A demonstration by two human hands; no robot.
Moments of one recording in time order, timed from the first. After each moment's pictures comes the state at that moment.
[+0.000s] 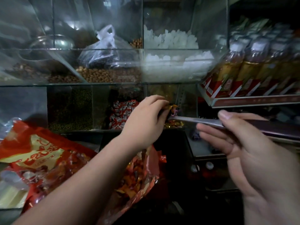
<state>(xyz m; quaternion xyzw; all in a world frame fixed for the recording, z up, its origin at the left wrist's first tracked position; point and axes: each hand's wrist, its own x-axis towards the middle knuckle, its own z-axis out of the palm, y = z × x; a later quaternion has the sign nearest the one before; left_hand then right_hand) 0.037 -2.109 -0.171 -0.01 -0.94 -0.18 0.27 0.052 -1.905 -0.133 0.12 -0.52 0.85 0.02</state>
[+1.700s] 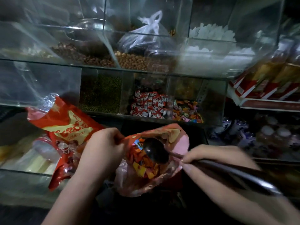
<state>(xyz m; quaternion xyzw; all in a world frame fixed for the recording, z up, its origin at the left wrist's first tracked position) 0.199 -2.178 -0.210 0.33 -0.88 -0.27 0.19 0.090 -1.941 -0.155 0.40 -0.81 0.37 -0.21</state>
